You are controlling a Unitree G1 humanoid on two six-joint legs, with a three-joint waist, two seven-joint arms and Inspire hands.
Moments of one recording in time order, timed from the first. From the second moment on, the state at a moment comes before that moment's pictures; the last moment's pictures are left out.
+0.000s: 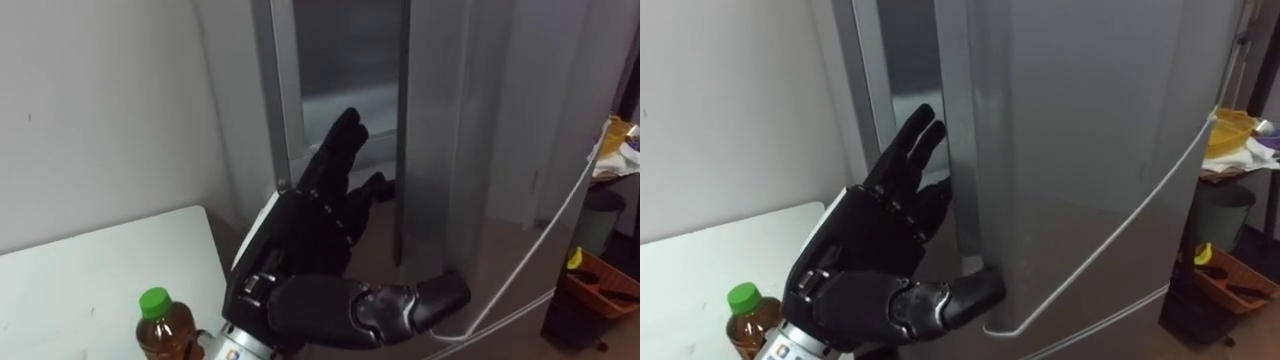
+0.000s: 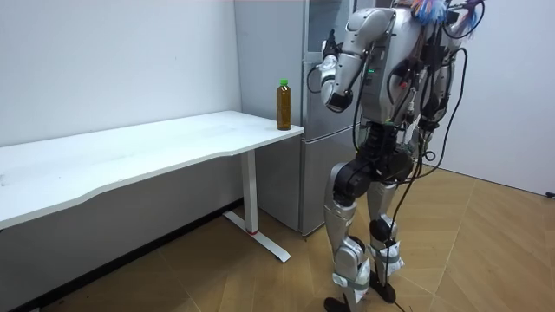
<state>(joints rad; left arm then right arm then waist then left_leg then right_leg) -0.15 0.15 -0.35 -0.34 -0.63 -0.03 -0.18 0.06 -0.27 0.06 1.22 0.48 0.00 0.20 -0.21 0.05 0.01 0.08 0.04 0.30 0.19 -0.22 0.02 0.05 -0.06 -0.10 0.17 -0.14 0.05</state>
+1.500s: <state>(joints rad) -0.22 0.23 -0.50 -0.21 -0.55 0.09 -0.37 0.09 -0.28 0.03 1.21 0.50 0.01 0.18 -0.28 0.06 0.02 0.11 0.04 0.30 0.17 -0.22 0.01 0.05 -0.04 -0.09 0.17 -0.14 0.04</state>
